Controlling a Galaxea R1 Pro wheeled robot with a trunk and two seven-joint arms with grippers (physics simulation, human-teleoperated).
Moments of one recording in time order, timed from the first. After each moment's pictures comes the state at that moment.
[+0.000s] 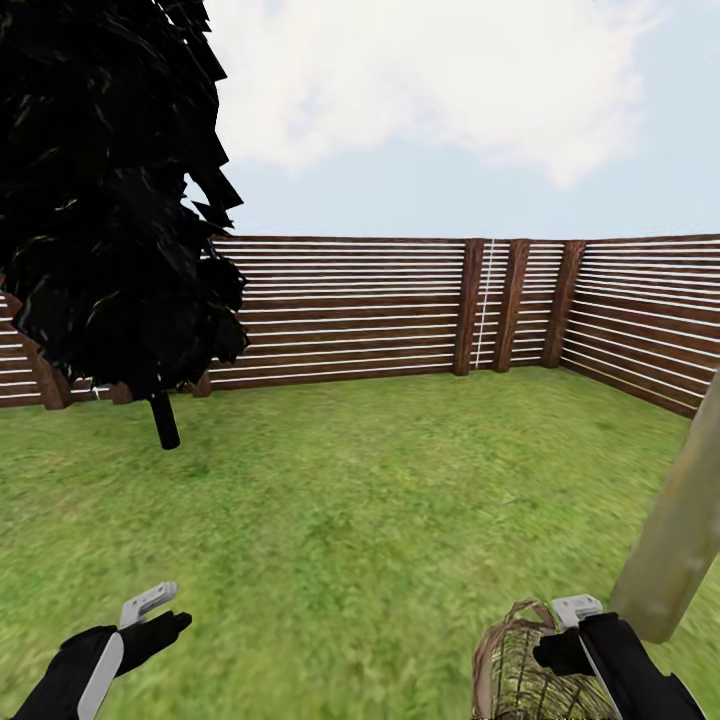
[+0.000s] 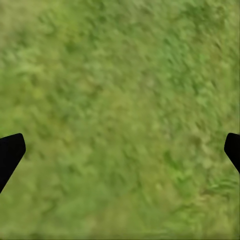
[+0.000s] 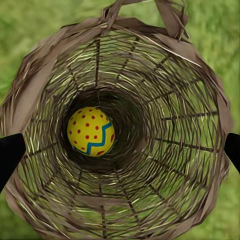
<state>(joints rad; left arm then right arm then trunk) -0.36 0.16 0.34 -0.80 0.21 0.59 -0.07 -0.37 -0.18 -0.16 -0.83 0.34 0.71 0.29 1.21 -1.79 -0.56</state>
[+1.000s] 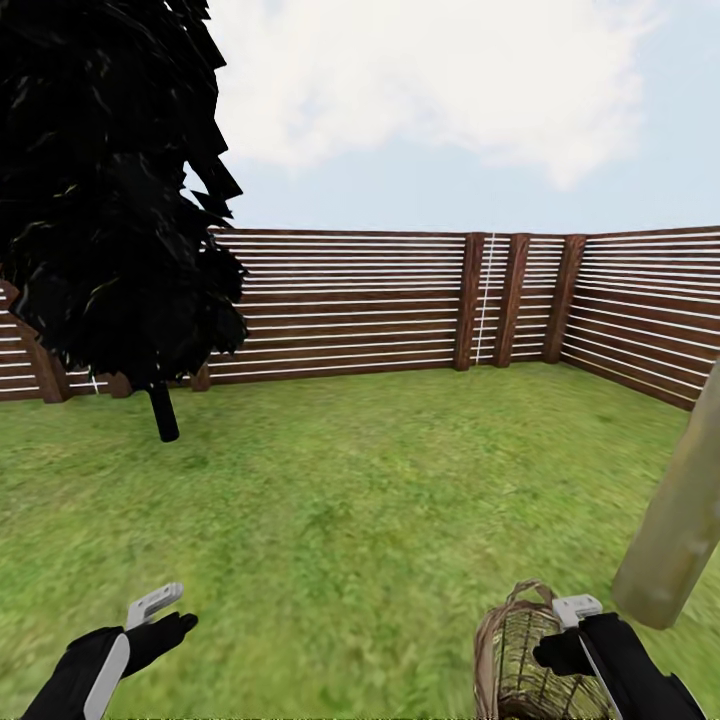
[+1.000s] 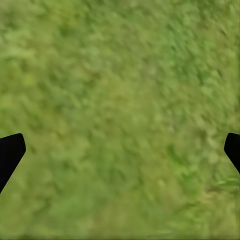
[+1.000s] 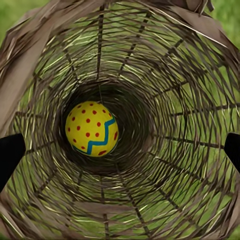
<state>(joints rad) -0.36 0.14 0.34 -0.80 0.21 0.59 -0.07 -0.37 -0.18 -0.16 -0.83 0.34 0.71 0.29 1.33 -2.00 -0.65</state>
